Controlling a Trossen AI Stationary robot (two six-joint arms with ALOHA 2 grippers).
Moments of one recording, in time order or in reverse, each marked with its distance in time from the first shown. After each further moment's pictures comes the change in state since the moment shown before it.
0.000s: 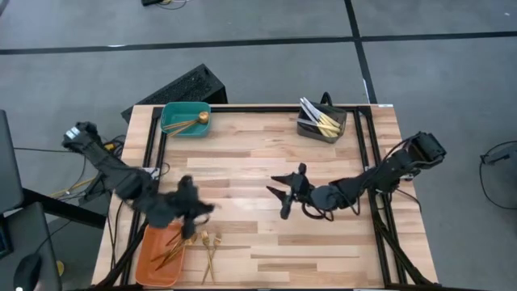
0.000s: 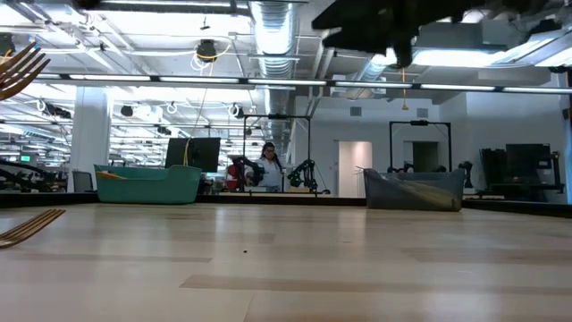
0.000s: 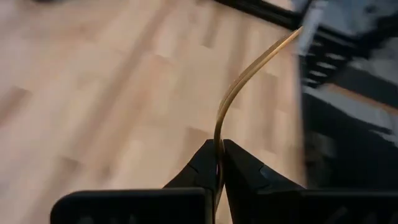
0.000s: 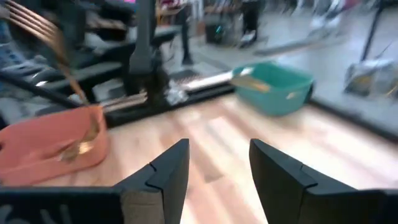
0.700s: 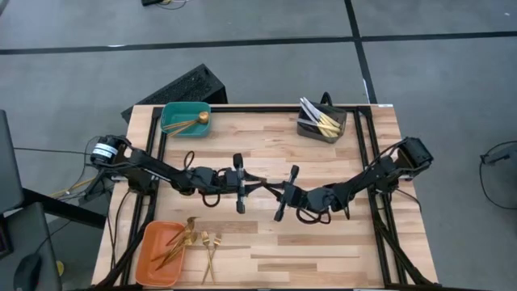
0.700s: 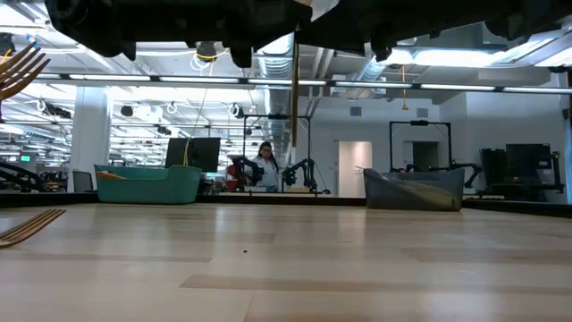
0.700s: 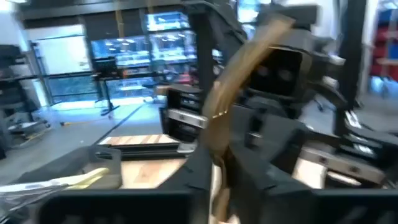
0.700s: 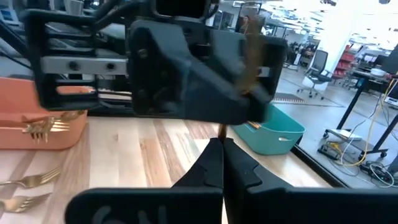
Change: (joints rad) left arm 0.492 0.474 -0.351 1.685 0.281 0.902; right arm -0.012 0.151 0.000 0.300 -0.021 -0.424
